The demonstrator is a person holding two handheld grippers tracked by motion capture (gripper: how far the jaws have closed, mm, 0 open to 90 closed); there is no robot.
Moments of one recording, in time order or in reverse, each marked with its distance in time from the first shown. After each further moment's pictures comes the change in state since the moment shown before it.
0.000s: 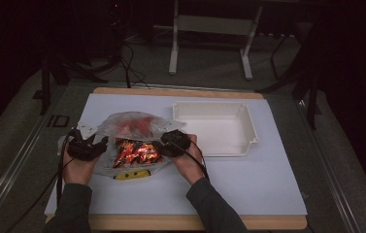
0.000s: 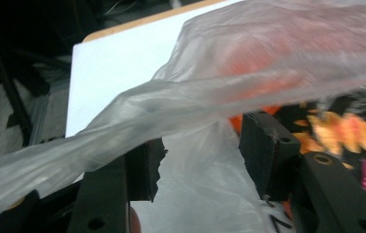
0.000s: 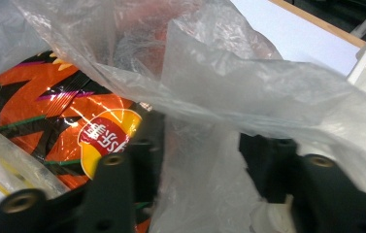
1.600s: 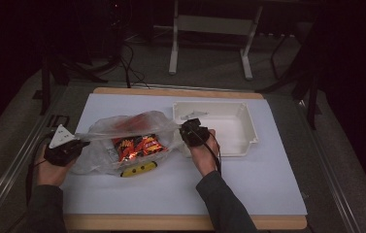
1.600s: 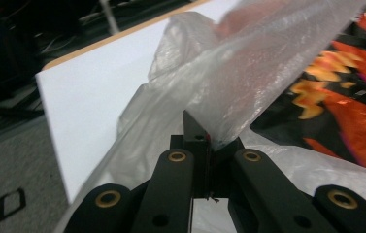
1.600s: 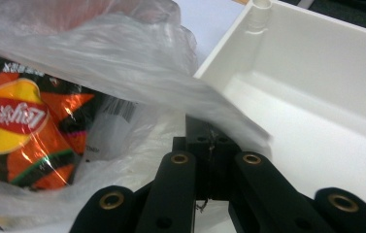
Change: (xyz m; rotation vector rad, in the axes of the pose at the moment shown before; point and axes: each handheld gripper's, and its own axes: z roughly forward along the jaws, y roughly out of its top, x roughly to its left) left arm 0.065 -0.030 -0.013 -0.129 -0.239 0.122; right arm -0.055 -0.007 -0.021 0.038 -0.119 0.165
